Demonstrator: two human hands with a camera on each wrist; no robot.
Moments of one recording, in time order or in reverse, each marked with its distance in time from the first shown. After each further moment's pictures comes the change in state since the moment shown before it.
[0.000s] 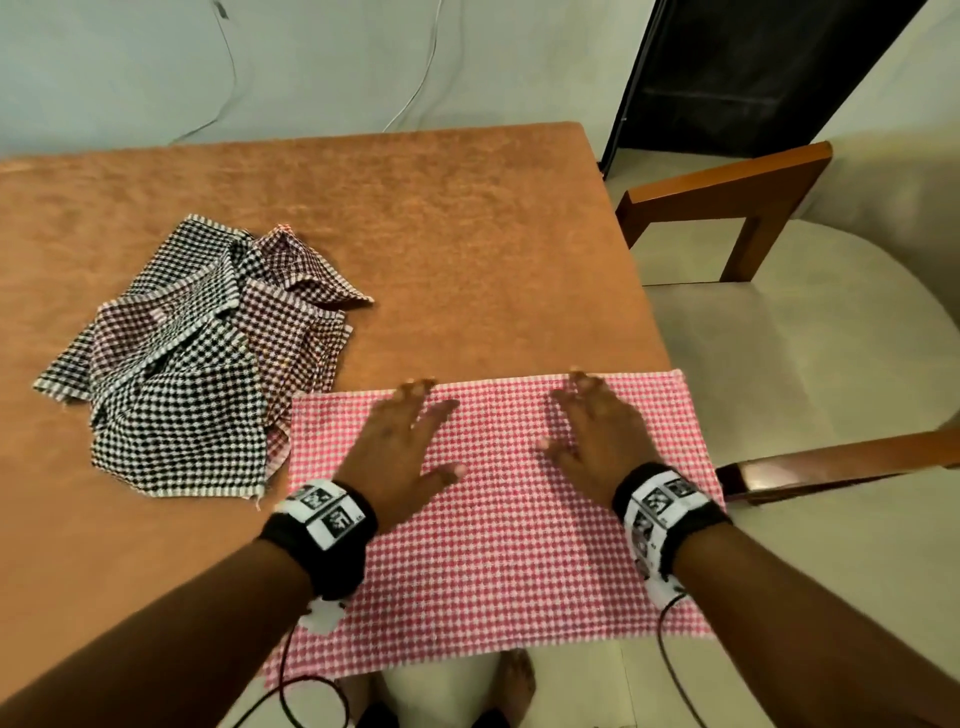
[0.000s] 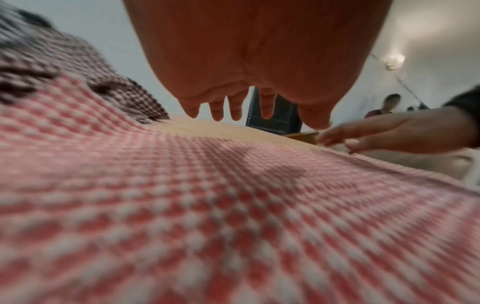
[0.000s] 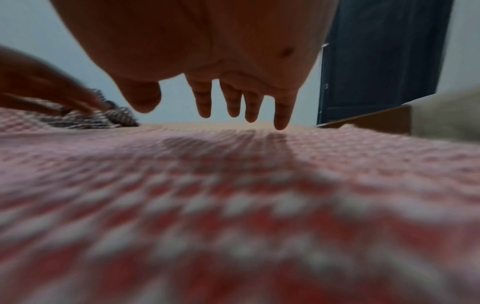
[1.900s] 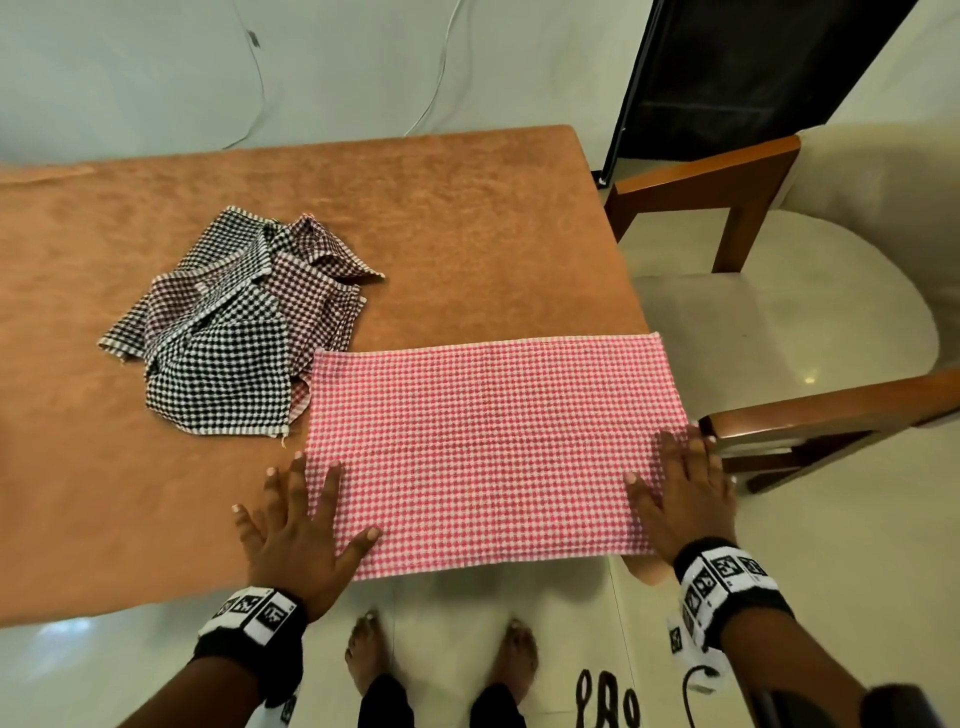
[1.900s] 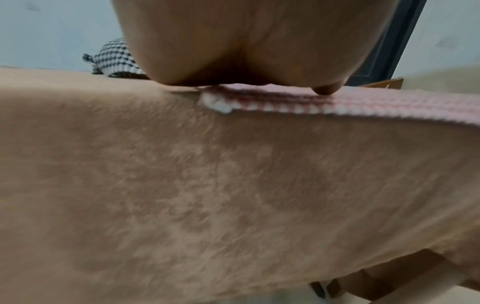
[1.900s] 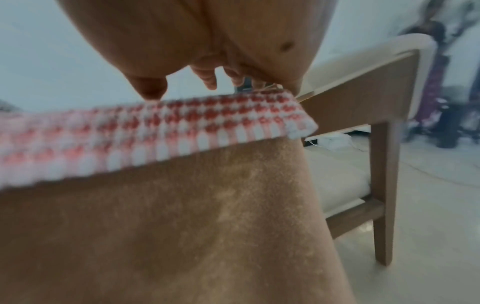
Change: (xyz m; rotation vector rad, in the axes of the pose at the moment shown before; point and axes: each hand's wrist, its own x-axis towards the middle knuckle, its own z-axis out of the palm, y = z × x) left_hand -0.176 -0.016 0.064 0.194 -0.005 -0.542; right_hand -0.144 0.065 0.070 0.120 0.119 0.434
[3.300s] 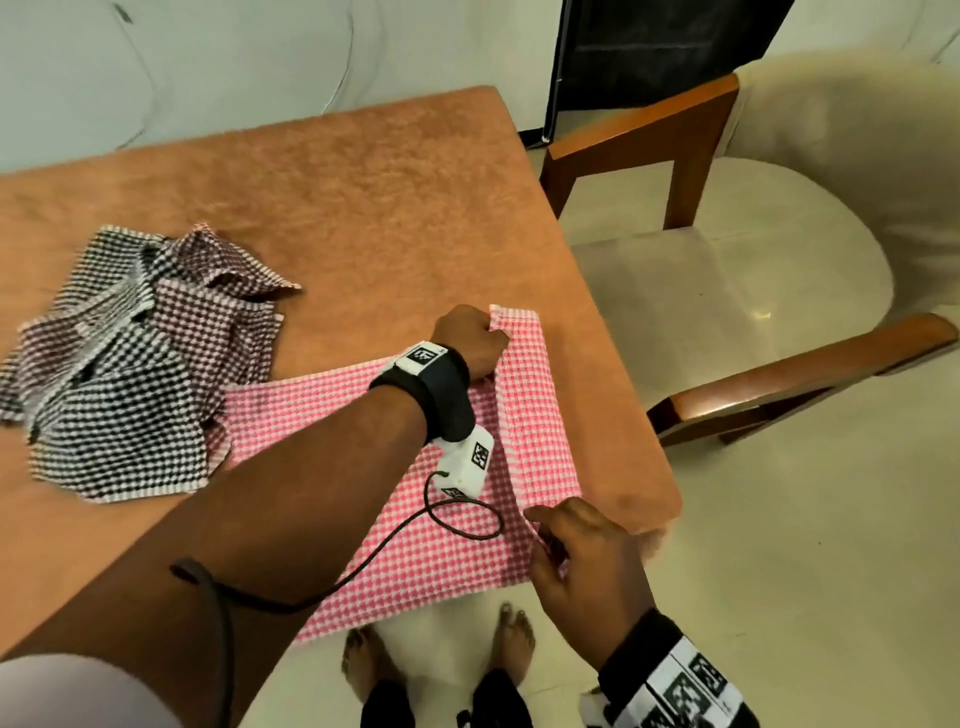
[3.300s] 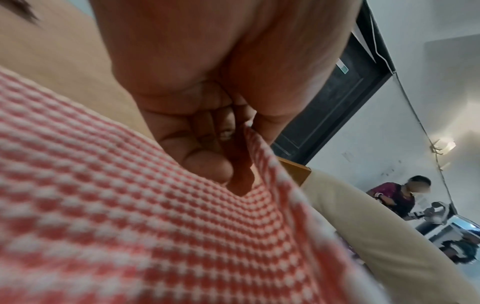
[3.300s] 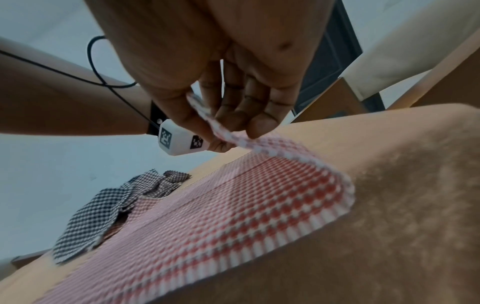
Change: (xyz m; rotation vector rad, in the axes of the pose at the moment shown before) left_hand 0.203 0.266 -0.110 -0.710 -0.246 0.191; right_hand -0.069 -0.080 -0.027 0.550 0.107 -0.360
